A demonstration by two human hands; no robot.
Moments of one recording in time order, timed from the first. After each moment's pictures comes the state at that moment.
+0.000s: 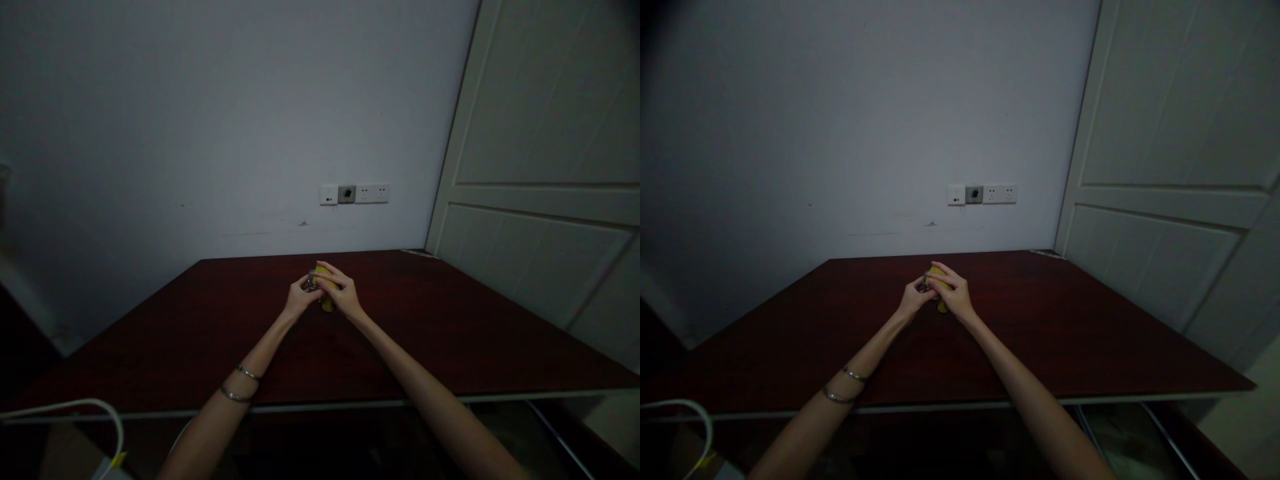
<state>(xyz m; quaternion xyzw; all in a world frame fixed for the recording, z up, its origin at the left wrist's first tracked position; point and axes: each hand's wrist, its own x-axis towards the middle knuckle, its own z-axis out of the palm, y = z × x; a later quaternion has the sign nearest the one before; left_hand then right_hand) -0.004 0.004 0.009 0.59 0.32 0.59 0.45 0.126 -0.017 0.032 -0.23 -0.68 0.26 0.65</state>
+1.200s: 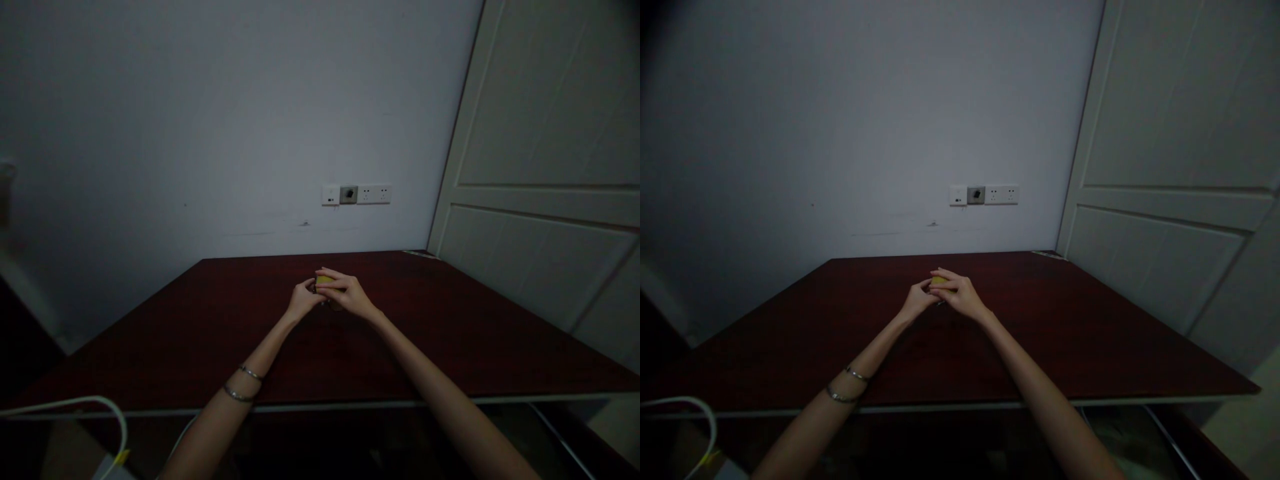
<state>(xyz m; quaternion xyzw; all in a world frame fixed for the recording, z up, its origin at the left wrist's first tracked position) -0.003 0.008 0.007 0.64 0.39 0.54 0.39 0.148 -0.015 0.038 -0.23 -0.80 0.20 0.51</state>
